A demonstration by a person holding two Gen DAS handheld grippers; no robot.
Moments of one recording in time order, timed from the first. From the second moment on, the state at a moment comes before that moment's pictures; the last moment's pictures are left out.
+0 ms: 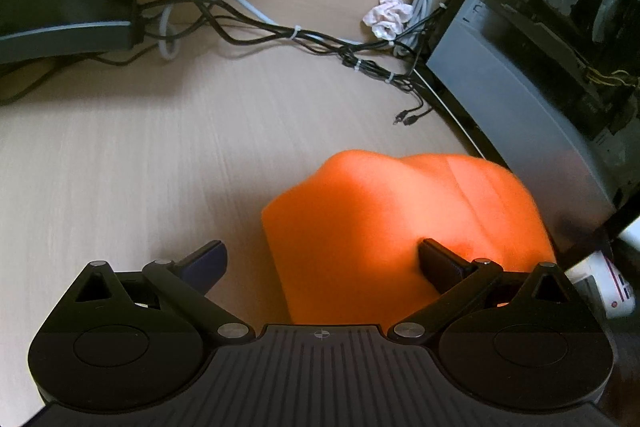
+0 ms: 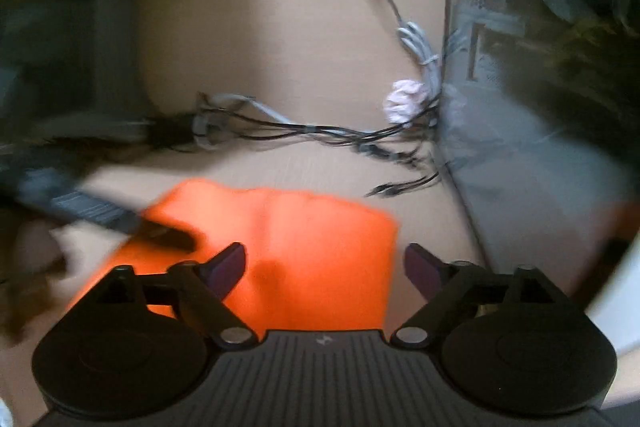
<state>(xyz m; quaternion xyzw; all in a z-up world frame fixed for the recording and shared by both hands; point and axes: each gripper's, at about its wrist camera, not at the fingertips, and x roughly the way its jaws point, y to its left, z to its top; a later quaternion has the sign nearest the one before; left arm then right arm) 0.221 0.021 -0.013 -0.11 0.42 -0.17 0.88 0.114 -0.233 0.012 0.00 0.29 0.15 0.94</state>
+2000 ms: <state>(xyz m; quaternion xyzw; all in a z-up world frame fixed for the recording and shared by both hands) 0.186 0.053 0.014 -0.33 0.39 -0.32 0.80 0.139 -0.244 -0.038 -0.08 0.34 0.03 0.94</state>
